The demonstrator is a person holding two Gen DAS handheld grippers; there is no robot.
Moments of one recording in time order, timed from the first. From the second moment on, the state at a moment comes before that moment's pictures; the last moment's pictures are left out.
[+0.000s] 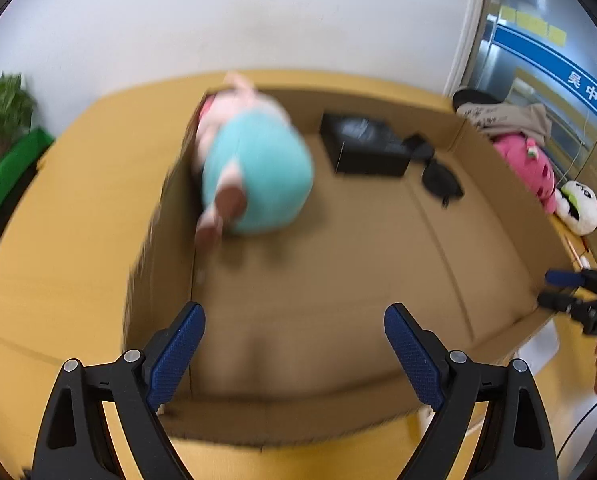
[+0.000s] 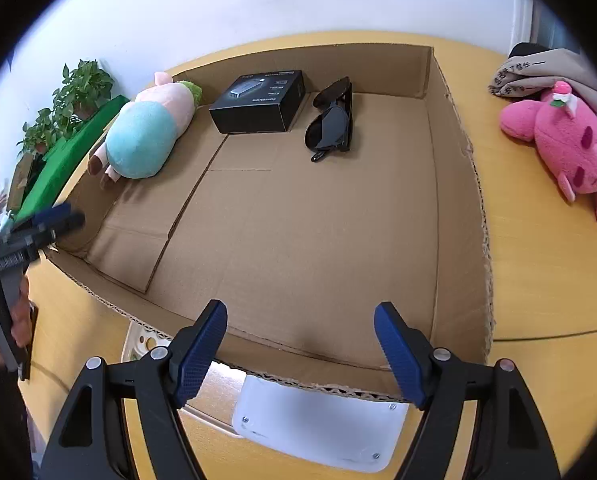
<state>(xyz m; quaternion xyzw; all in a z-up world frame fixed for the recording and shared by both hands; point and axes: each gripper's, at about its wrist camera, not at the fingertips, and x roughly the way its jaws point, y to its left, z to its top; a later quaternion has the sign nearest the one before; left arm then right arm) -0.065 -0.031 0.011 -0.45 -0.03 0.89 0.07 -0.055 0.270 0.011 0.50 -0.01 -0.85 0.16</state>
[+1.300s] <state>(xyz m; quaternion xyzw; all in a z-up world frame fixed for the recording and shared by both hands) 0.066 0.055 0.095 -0.30 -0.02 0.95 0.09 0.062 0.266 0.088 0.35 0.05 -0.93 0.12</state>
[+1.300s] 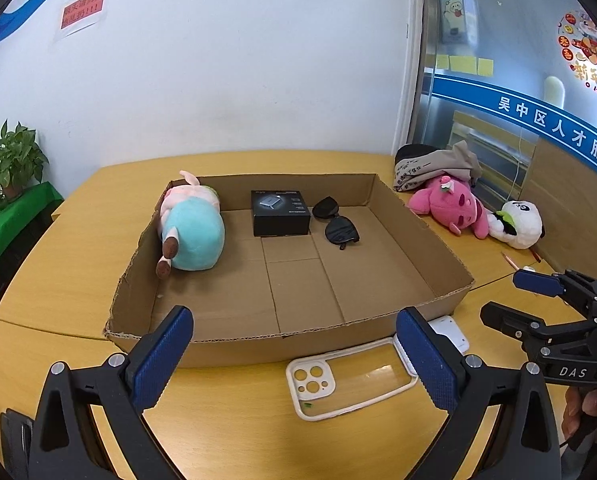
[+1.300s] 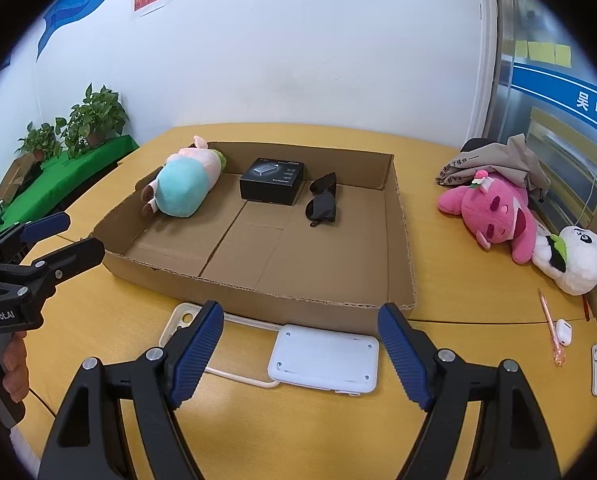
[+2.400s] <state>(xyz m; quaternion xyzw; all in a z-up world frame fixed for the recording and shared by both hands) 0.000 0.153 -0.011 -0.47 -0.10 0.83 0.29 0.022 0.347 -0.034 0.49 -0.10 -0.84 0.21</state>
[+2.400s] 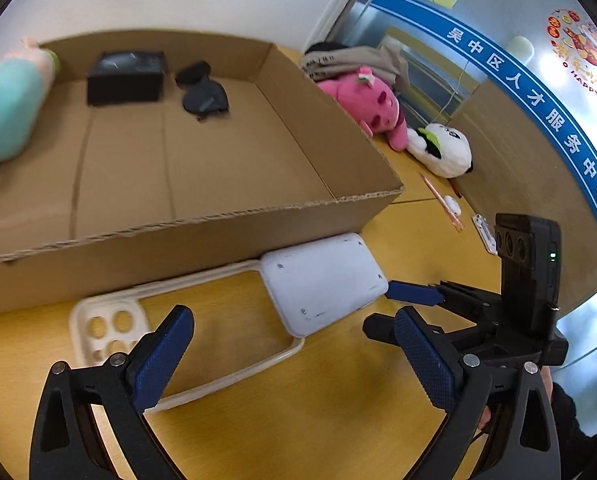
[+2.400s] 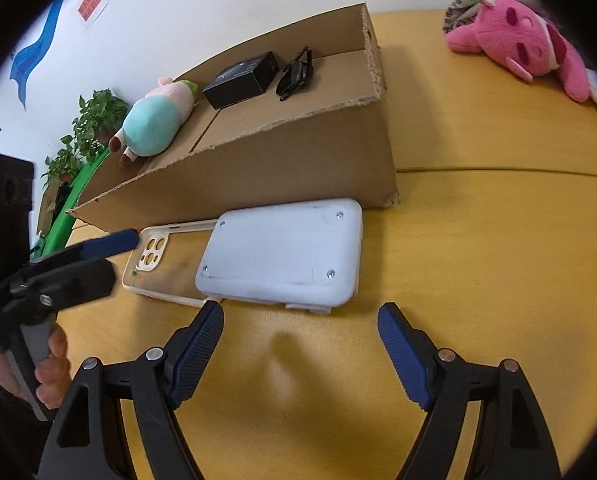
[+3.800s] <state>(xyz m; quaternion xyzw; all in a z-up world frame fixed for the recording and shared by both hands) 0.019 0.102 0.037 -0.43 -0.18 0.82 0.33 0.067 0.272 0.033 0.38 0.01 -0.90 0.22</state>
